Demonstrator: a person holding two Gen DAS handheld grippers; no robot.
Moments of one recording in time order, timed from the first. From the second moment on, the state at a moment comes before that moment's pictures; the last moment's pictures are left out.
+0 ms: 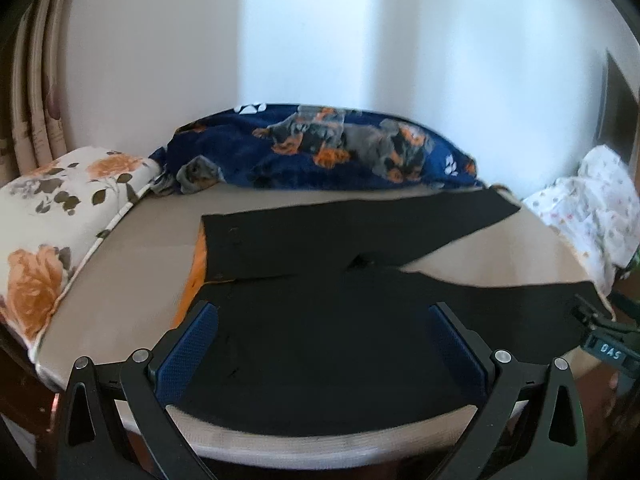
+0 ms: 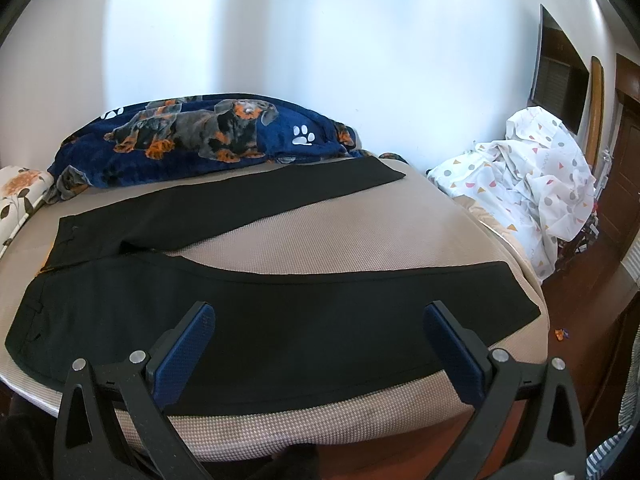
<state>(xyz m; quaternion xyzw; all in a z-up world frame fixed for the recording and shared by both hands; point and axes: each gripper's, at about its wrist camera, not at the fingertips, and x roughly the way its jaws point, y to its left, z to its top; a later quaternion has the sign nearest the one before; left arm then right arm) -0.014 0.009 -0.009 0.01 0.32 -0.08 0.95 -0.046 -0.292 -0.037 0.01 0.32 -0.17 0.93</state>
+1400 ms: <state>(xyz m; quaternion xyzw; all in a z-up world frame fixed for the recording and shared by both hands) -0.020 0.015 -0.010 0.02 0.29 -0.06 0.96 -0.048 -0.291 -0.047 0.00 0.34 -0.16 0.93</state>
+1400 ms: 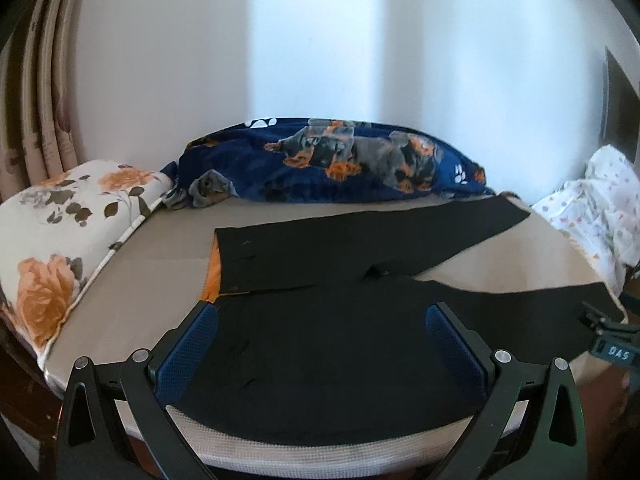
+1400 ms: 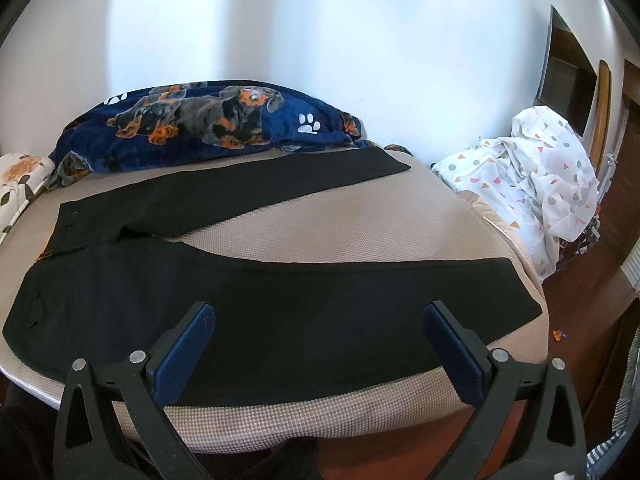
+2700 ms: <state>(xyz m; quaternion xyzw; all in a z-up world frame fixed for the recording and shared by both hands) -0.041 0.005 0.012 0.03 0.24 -0.06 0.97 -0.055 -0.261 -0.008 -0.03 0.32 -0.14 0.94</state>
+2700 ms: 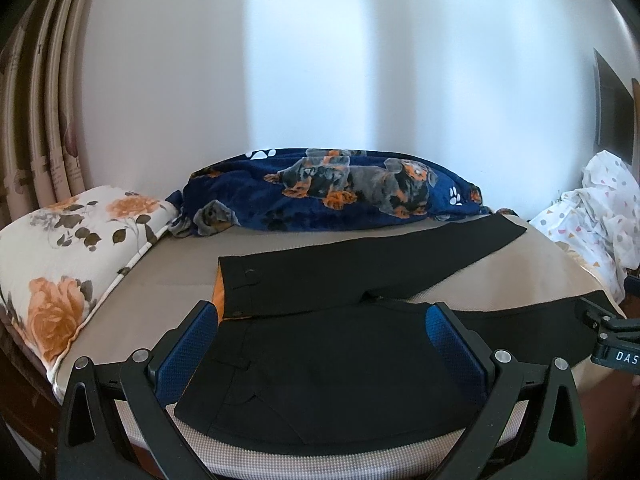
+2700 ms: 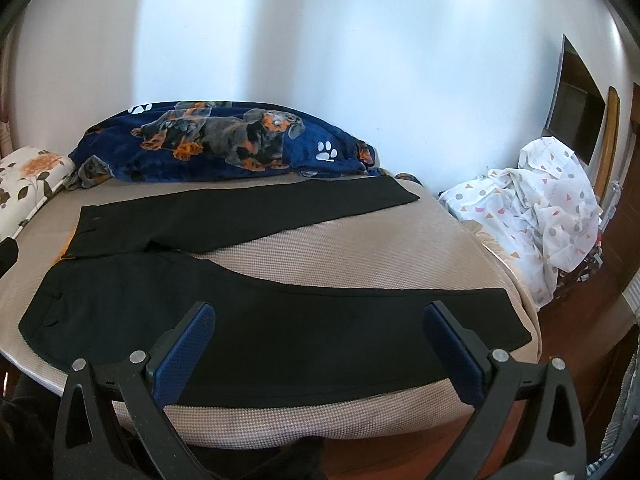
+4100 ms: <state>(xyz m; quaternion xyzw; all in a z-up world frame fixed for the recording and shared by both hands) 0.039 0.062 -0.010 -0.01 0.31 -0.03 0.95 -0.037 -0.259 -0.040 -0.02 0.37 -0.13 0.92</state>
